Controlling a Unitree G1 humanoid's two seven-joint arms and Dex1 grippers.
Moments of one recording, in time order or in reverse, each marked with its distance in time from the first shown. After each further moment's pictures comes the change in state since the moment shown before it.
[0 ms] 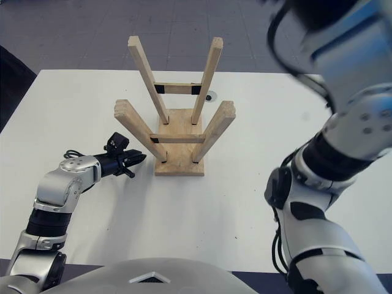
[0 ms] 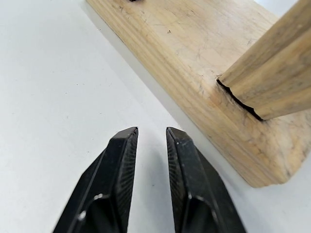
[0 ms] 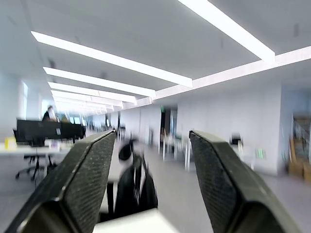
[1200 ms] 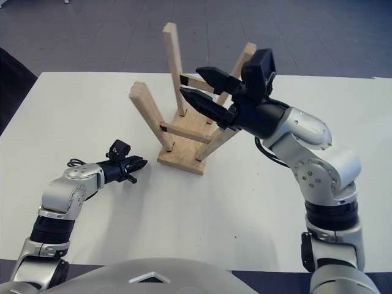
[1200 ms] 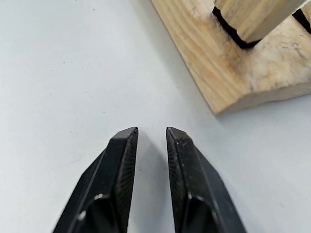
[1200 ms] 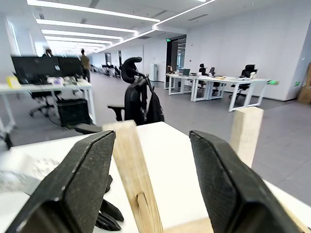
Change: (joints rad) left arm 0.068 -0.033 0.000 -0.002 -0.001 -0.017 0.039; right arm 0.674 -0.283 0.413 -0.013 -0.204 -0.303 0.265
